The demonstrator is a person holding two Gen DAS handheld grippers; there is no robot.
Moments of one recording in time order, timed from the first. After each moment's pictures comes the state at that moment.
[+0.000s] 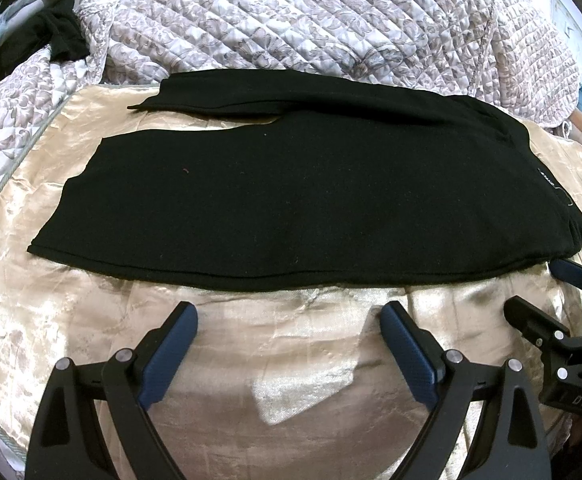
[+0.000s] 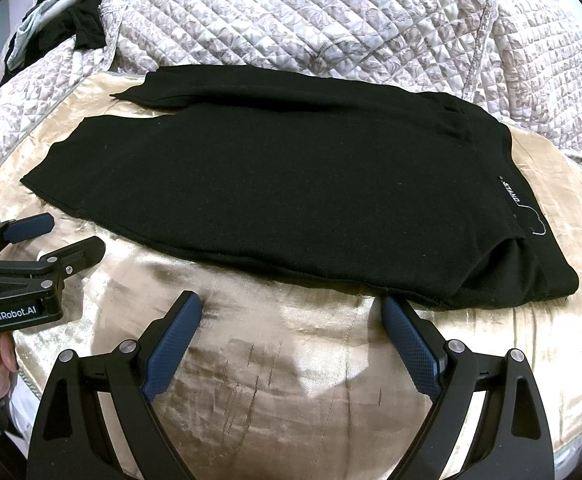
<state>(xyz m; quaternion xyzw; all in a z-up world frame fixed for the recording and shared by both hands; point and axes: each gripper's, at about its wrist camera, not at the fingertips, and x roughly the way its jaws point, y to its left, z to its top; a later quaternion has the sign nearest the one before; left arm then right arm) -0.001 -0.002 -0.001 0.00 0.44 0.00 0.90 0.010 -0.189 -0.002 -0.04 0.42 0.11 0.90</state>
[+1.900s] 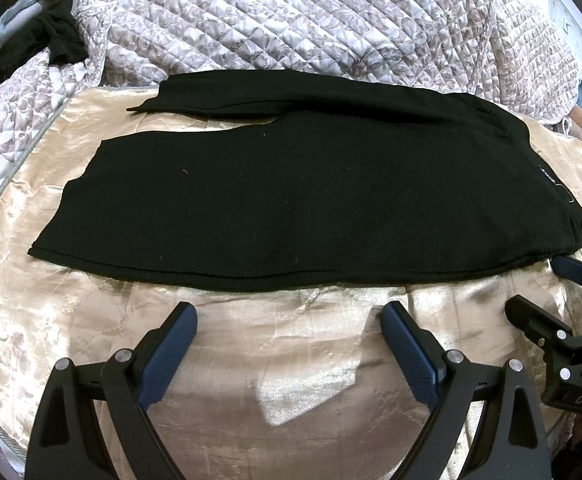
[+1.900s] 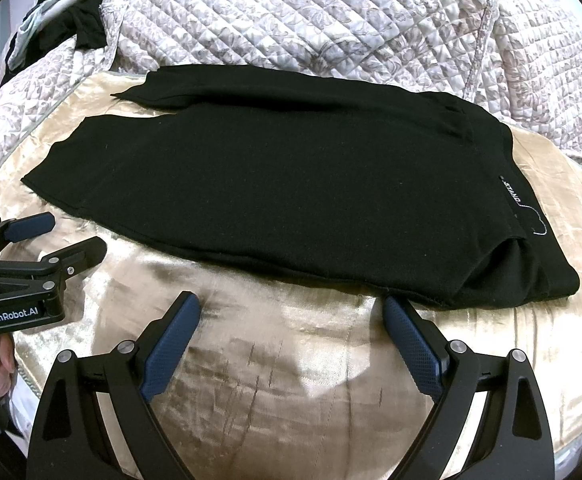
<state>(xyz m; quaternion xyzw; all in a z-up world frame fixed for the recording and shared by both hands) -0.001 -0.002 -0.001 0.00 0.43 0.00 0.90 0.010 -0.189 -0.004 -0.04 0.42 0.11 0.90</state>
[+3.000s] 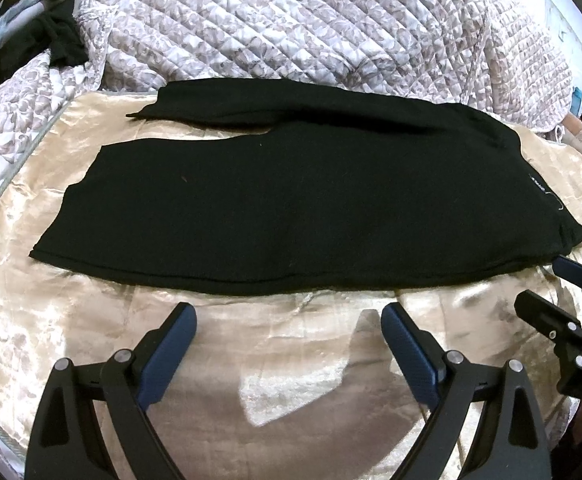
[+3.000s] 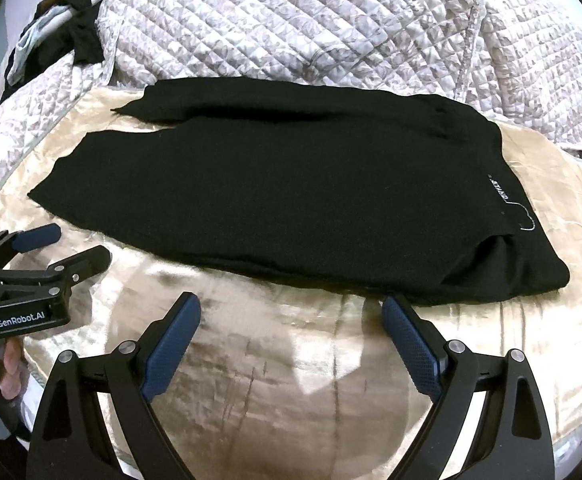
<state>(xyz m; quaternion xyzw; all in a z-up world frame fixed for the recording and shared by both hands) -0.005 -0.003 0.009 -0.01 0.42 0.00 0.91 0.003 -0.200 0.010 -0.02 0.42 0.10 0.90</state>
